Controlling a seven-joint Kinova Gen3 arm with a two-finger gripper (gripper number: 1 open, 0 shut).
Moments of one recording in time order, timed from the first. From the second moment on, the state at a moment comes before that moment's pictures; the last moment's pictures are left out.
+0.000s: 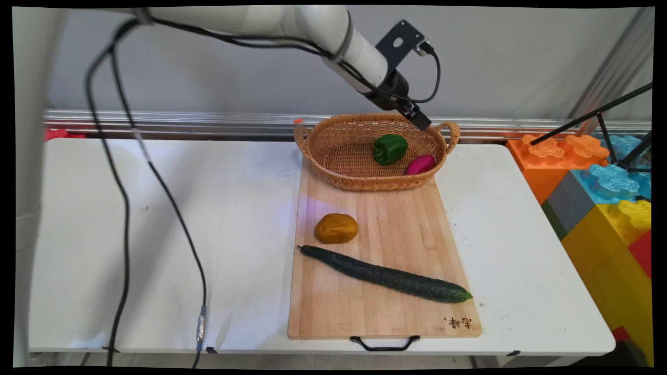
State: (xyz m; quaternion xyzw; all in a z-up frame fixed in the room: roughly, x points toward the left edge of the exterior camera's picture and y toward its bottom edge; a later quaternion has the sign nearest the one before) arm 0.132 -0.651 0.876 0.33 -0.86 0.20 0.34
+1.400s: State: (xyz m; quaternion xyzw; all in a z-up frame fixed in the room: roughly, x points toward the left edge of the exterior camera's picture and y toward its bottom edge) arm 0.234 -0.493 0.820 0.22 -0.94 0.08 0.23
